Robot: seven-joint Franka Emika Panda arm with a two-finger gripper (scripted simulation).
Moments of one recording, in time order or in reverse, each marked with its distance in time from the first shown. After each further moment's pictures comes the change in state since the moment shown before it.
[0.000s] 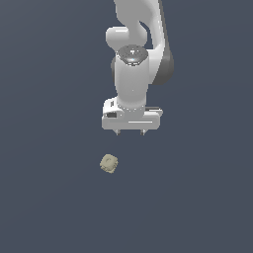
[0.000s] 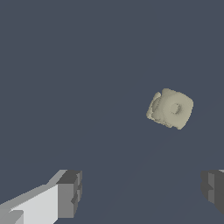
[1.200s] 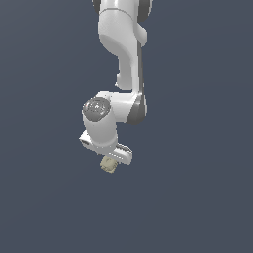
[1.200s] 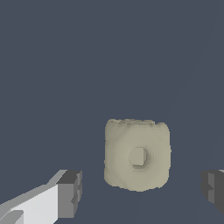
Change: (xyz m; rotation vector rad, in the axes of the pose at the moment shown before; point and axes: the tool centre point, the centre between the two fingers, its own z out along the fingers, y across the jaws) arm 0.051 0.091 0.103 -0.011 -0.029 0.401
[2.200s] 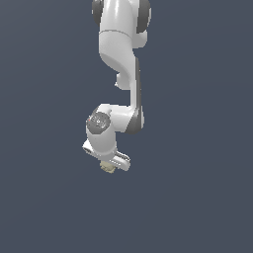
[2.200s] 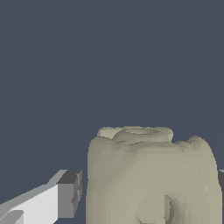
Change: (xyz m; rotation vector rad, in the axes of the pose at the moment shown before) arm 0.003 0.005 0.054 -0.003 -0.002 0.025
